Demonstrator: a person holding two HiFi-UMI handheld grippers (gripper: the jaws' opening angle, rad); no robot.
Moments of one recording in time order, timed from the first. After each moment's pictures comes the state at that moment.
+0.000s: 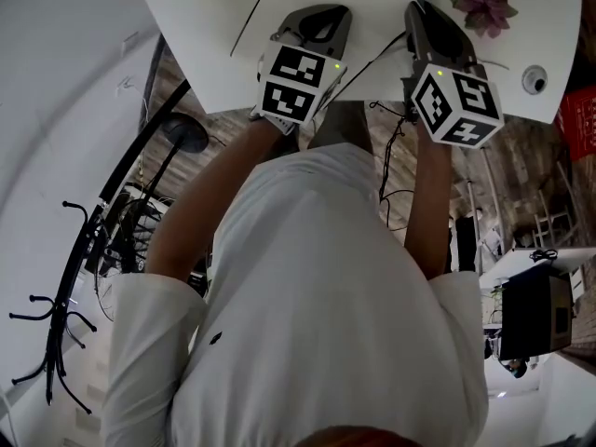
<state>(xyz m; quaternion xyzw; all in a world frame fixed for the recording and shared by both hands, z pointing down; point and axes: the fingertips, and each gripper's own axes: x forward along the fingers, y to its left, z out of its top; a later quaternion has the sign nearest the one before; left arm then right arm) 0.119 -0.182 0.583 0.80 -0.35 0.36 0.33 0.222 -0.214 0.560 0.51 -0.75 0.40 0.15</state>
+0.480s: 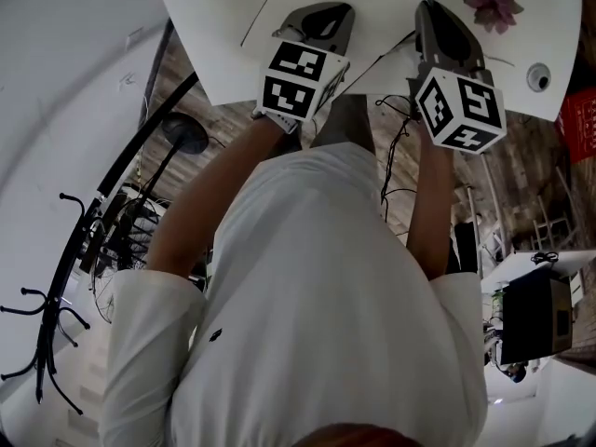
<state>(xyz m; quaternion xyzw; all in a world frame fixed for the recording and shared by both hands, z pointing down) 0.103 -0.175 0.564 0.79 -0.37 0.34 0.34 0.213 -0.210 0.531 0.53 -0.76 0.35 0.15</state>
